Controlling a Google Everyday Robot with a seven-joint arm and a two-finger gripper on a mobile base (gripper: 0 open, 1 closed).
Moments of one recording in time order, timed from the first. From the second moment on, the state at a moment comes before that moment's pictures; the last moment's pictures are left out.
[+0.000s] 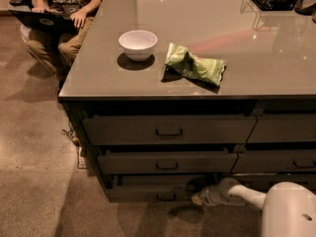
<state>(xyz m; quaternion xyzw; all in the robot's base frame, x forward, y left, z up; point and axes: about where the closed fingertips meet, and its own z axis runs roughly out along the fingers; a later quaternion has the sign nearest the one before) 0.561 -0.217 0.169 -0.26 0.92 0.20 0.20</state>
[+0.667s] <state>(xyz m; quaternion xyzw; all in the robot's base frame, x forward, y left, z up) 0.570 -0.216 0.171 -0.26 0.92 0.20 0.21</state>
